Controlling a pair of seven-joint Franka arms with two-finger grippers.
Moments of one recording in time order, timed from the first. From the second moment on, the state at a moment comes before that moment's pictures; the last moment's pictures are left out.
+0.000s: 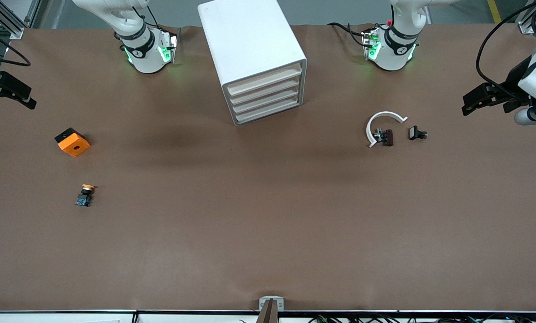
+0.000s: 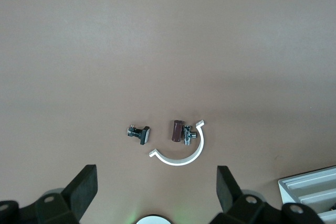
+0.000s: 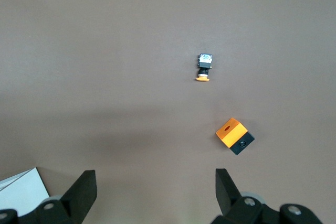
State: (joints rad) left arm 0.05 0.00 -0.14 -1.53 0.01 1.46 -0.13; right arm -0.02 -0.11 -0.06 -1.63 -0.01 1.54 -0.03
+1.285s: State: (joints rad) left arm -0.18 0.44 -0.20 -1.52 0.02 1.55 -0.92; right arm -0.02 -0.11 -0.06 -1.64 -0.01 1.52 -0.03
